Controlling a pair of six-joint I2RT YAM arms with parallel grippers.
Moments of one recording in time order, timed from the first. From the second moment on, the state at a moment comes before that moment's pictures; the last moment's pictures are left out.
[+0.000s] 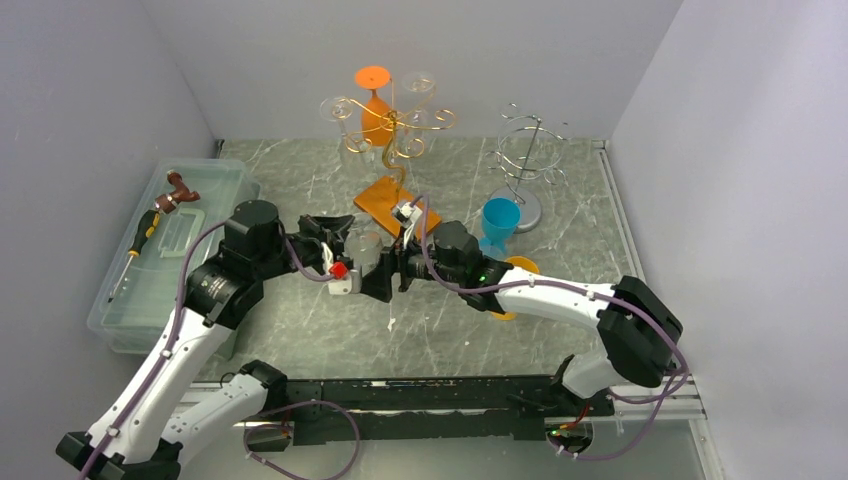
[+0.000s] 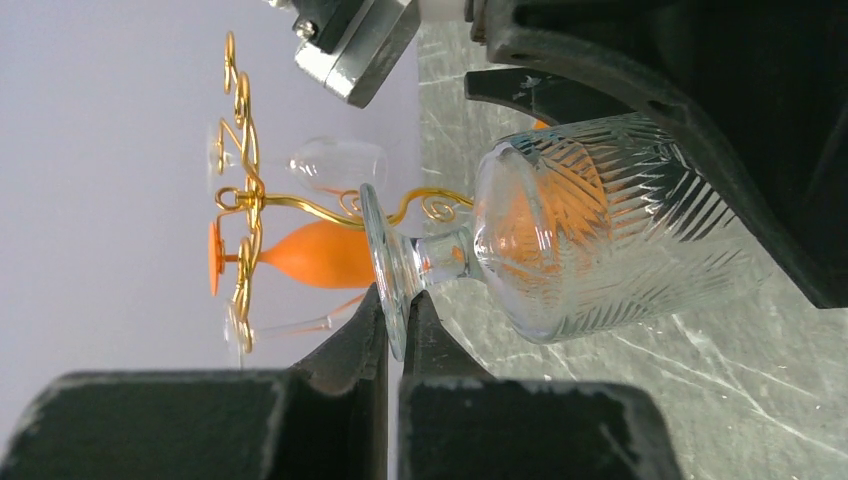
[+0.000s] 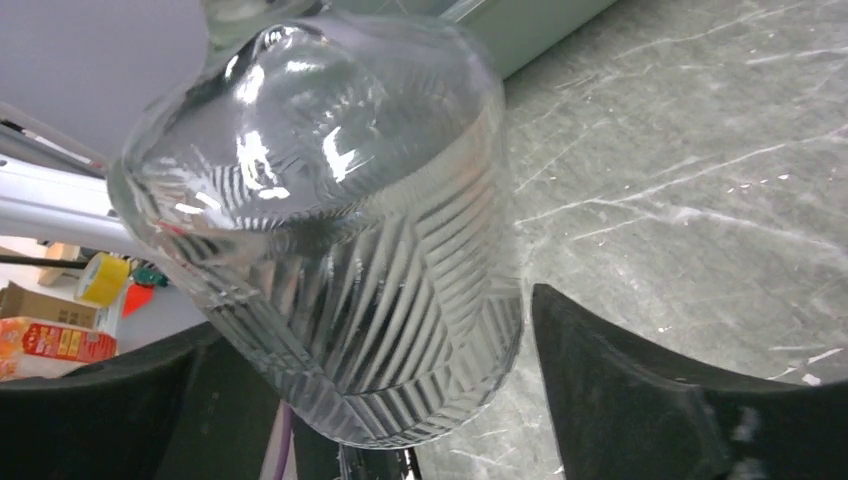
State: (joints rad) left arm -0.48 0.84 1.04 -0.55 0.48 1.30; right arm 0.94 1.46 0.86 0.44 -0.42 0.51
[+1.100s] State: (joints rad) left arm -0.48 0.86 0.99 -0.50 0.49 1.37; right arm 0.92 1.41 0.85 0.48 -0.34 0.42
